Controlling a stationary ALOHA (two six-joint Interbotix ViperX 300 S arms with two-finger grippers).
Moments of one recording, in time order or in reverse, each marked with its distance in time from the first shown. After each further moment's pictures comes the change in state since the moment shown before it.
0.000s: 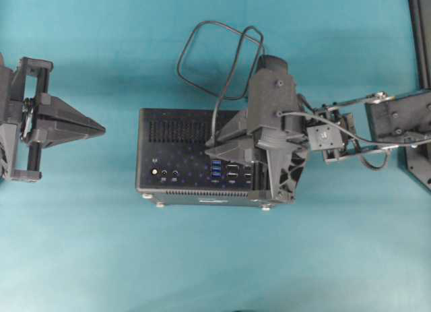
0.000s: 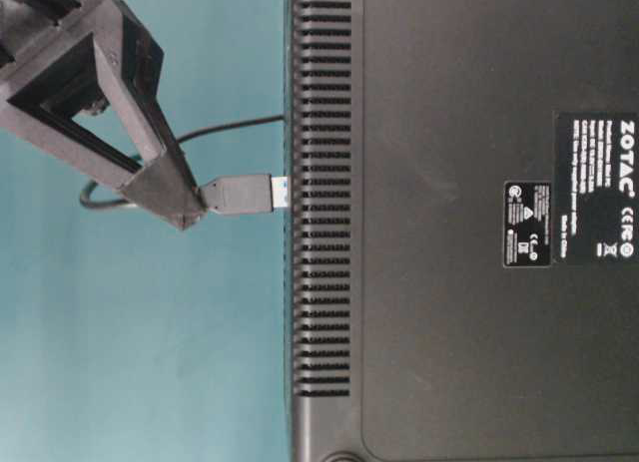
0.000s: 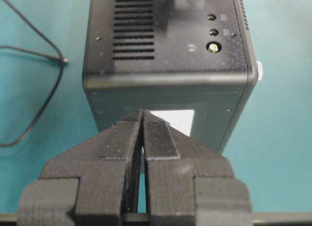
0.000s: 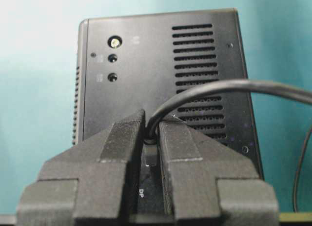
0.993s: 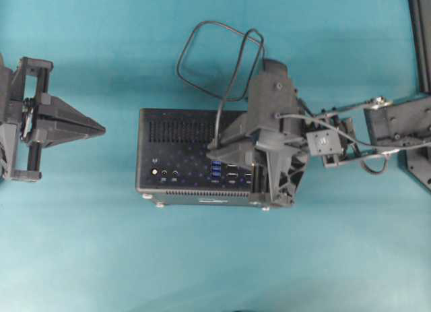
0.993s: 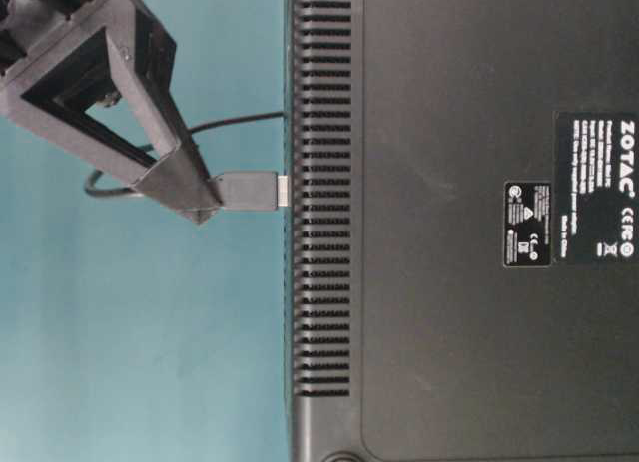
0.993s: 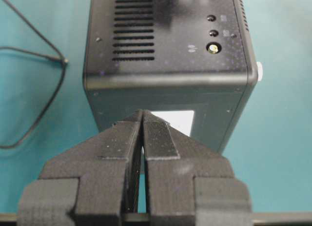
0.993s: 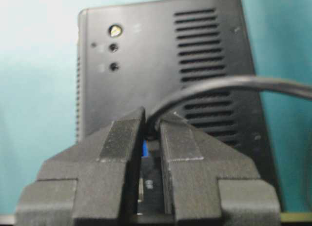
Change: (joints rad) left arm 0.000 -0.002 -0.002 0.000 0.000 0.005; right arm 0.015 0.011 0.014 -0.009 0.014 0.067
